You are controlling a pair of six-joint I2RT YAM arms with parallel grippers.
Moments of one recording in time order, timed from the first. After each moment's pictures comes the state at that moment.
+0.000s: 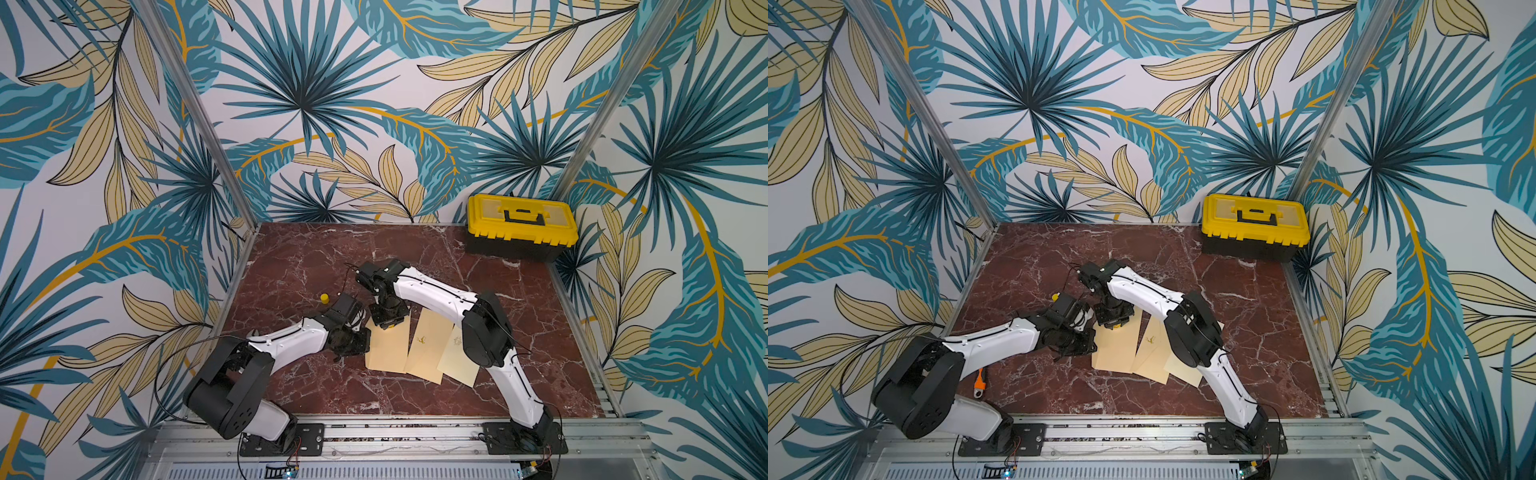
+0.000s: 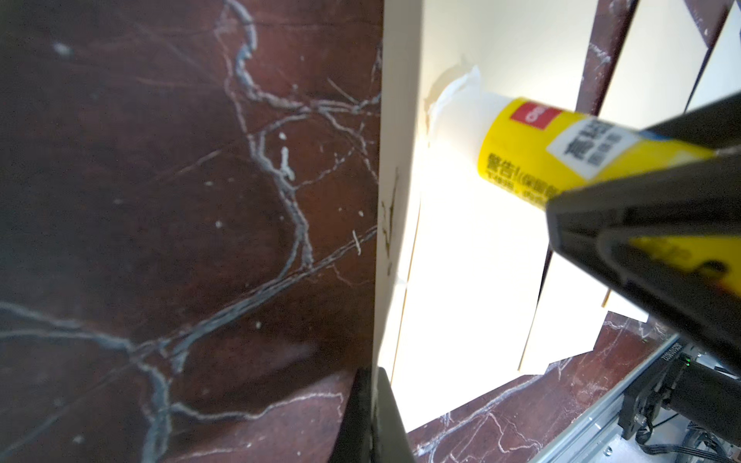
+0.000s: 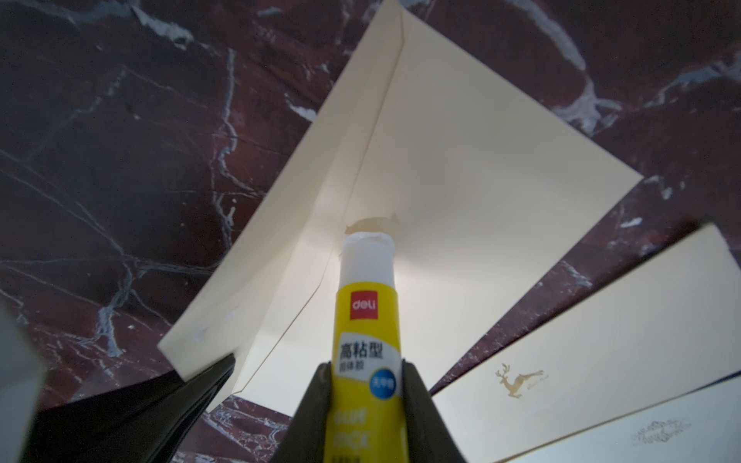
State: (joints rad) left arm -0.53 1.48 0.71 -0.41 0.34 -0.57; right arm 0.83 2.29 2.02 -1.29 -0.03 0.50
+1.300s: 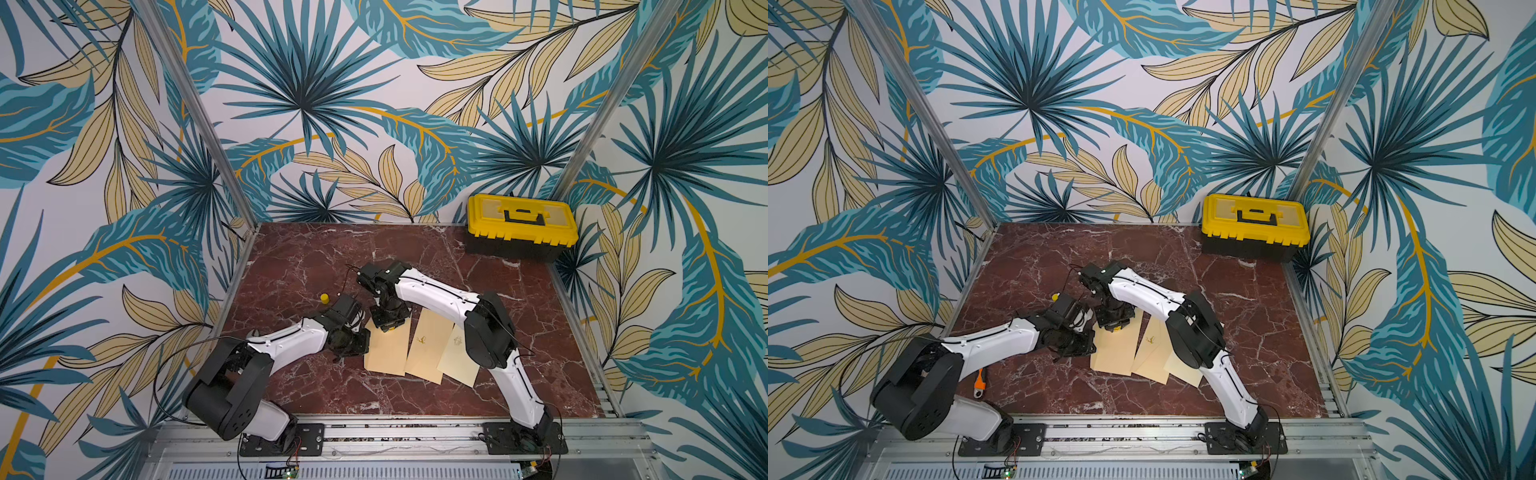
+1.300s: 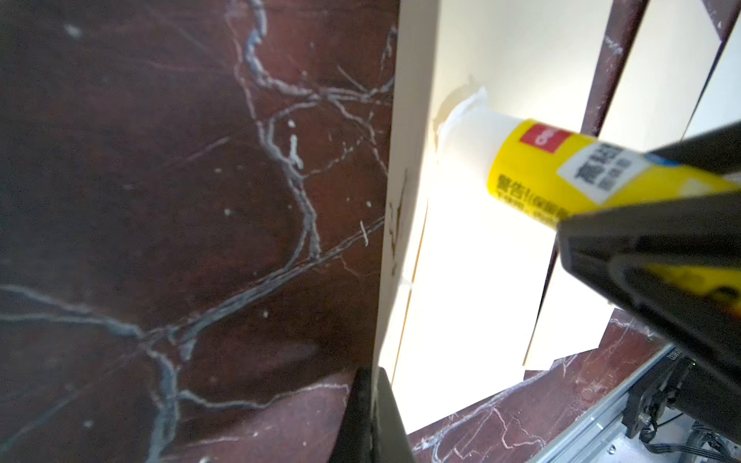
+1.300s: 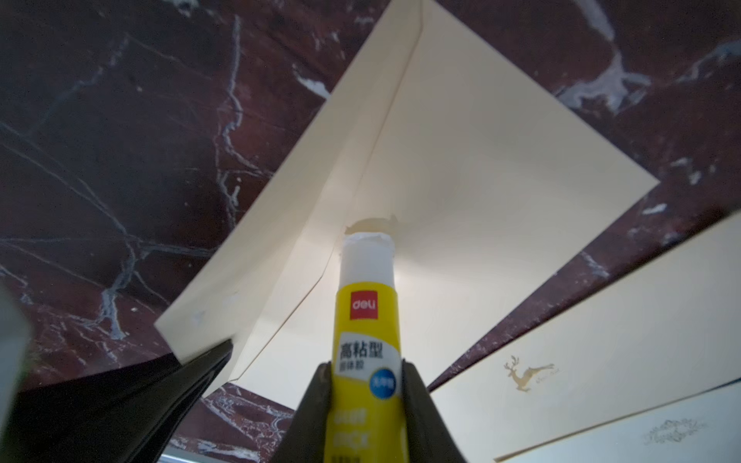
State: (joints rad) left arm -0.53 1.47 0.71 -0.43 0.33 -0.57; right arm 0.84 2.26 1.98 -1.27 -0.05 0.50
